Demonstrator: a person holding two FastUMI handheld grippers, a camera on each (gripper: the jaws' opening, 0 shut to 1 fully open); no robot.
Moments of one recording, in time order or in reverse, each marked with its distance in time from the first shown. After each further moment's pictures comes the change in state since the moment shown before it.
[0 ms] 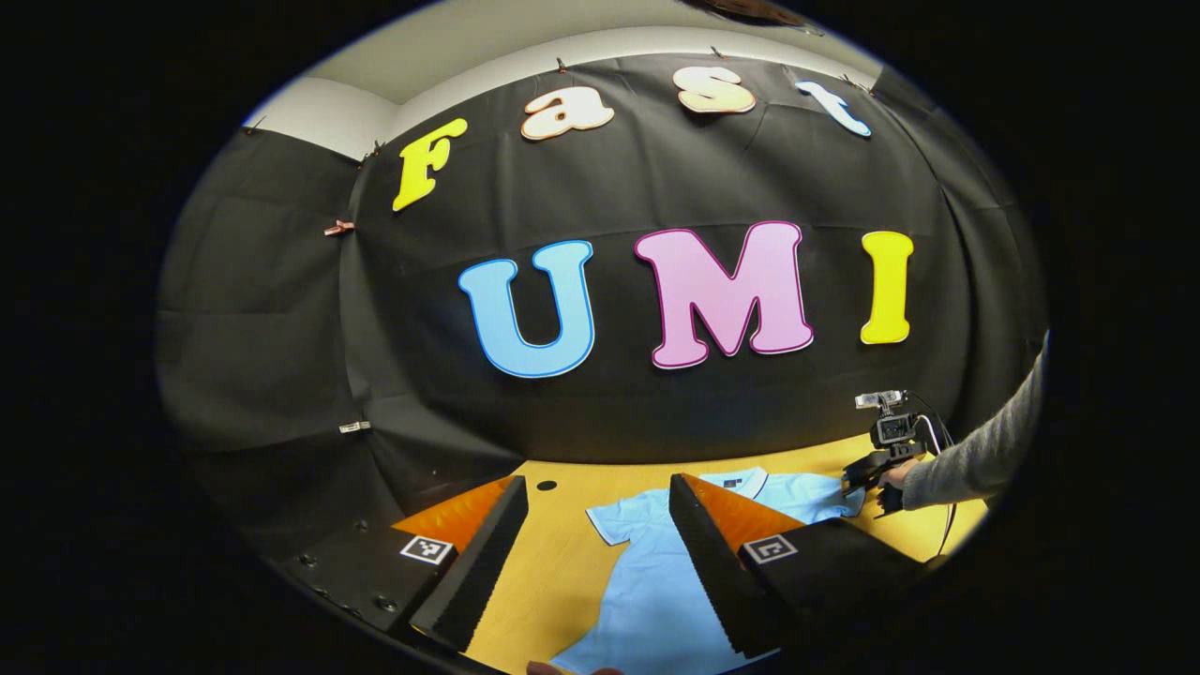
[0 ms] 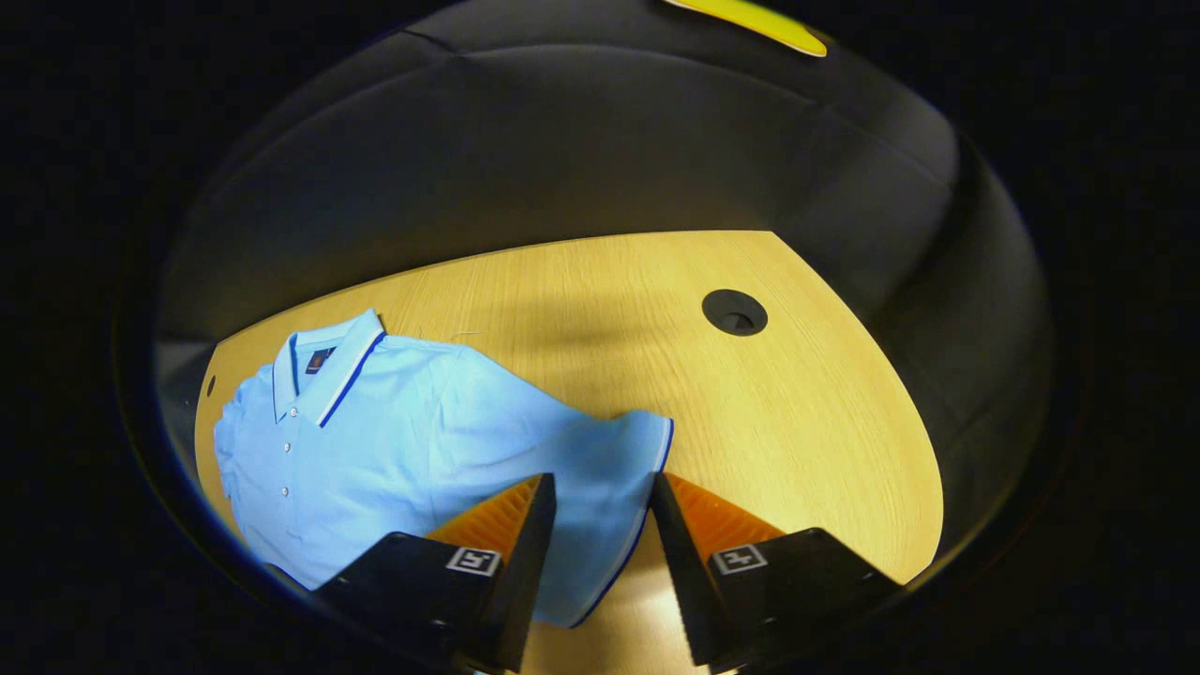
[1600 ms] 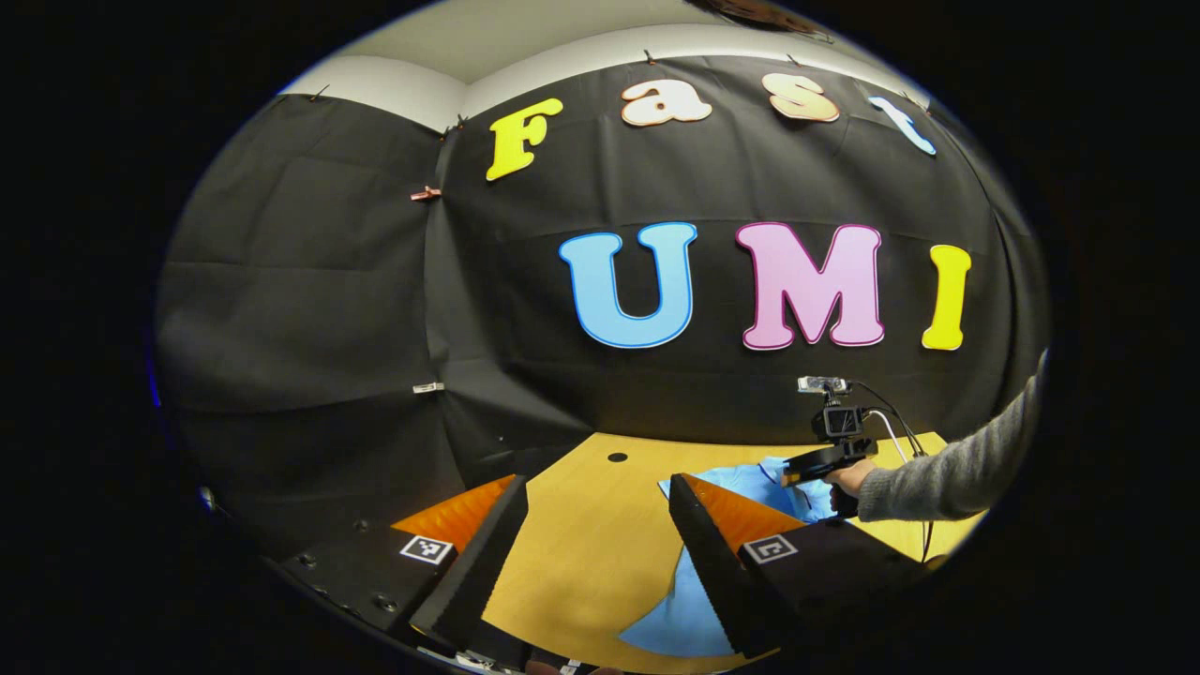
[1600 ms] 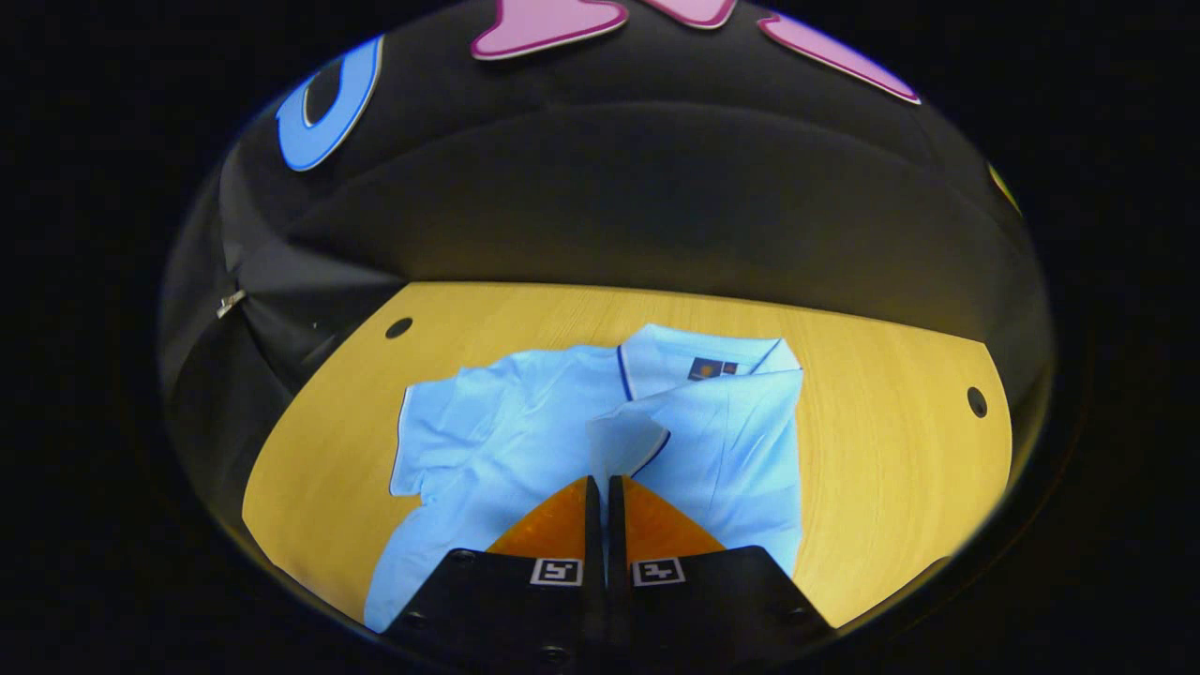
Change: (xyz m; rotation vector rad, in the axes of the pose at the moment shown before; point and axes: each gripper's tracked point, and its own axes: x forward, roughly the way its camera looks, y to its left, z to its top) left arm -0.049 0.121 -0.042 -0.104 0.056 0.181; right arm -0.088 0.323 -0.036 -0.295 -0.067 0.427
